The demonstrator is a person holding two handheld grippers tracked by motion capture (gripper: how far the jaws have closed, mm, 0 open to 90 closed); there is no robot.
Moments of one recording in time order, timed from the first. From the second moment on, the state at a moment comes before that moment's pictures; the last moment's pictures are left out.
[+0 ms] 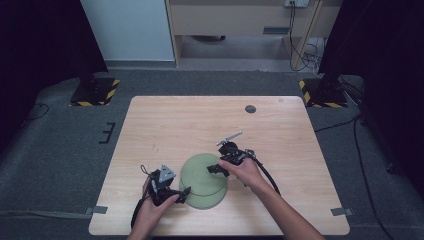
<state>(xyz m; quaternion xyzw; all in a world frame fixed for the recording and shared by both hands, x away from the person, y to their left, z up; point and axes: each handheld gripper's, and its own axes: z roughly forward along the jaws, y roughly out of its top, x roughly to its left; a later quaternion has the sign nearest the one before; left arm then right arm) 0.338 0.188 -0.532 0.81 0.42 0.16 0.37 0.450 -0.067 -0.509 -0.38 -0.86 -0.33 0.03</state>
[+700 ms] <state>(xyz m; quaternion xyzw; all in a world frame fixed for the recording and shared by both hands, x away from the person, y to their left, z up) 0.338 0.187 -0.532 0.81 0.42 0.16 0.37 0.429 -0.058 -0.472 -0.31 -0.88 -0.35 0.02</state>
